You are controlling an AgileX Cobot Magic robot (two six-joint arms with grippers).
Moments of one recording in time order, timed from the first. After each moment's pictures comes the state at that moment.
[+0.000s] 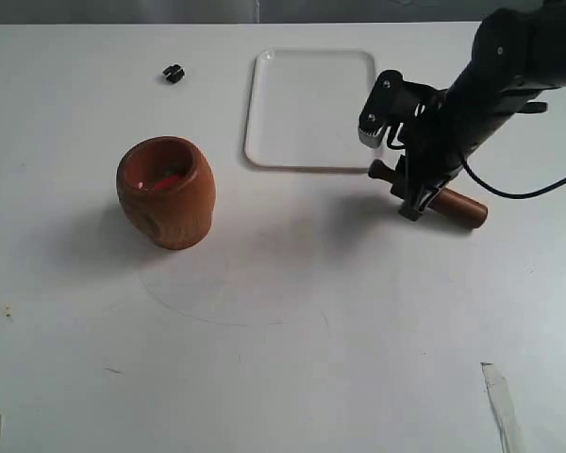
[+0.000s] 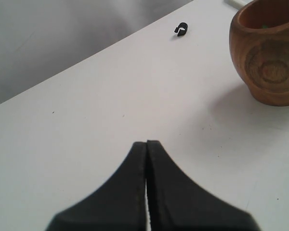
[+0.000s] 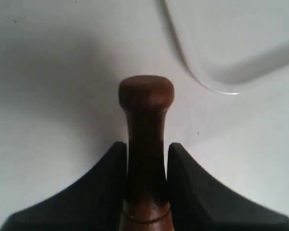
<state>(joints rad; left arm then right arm) 0.02 0.00 0.00 0.07 0.44 0.35 0.46 1.92 -1.12 0.17 0.60 -0.96</state>
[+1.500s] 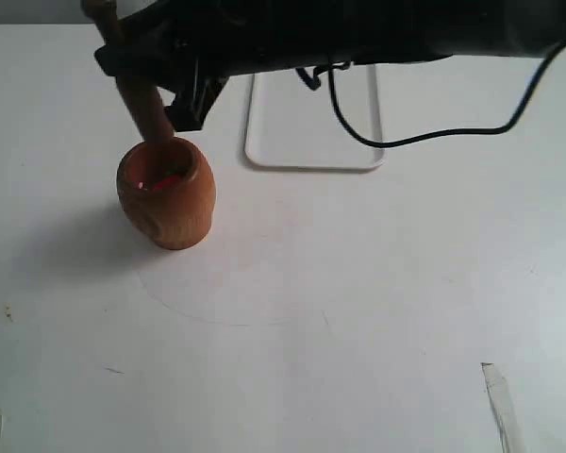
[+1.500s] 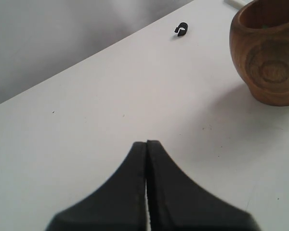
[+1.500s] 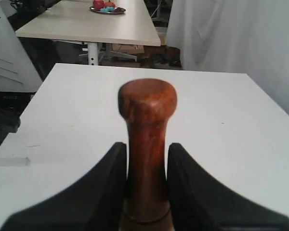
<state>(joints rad) 0.02 0.00 0.00 0.07 0.44 0.35 0.73 1.94 -1.35 1.73 0.87 -2.13</state>
